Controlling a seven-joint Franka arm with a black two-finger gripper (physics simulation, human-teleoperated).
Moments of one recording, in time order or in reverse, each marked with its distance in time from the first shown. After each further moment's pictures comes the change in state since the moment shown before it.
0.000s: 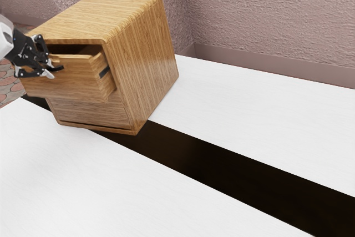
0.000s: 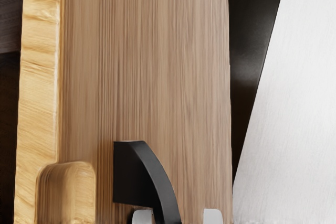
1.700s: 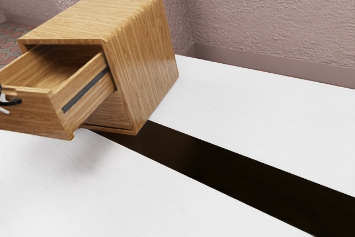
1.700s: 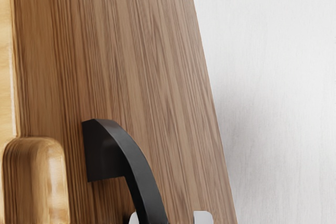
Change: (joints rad) arm -0.945 -0.652 0.836 -0.402 0.437 -0.063 -0.029
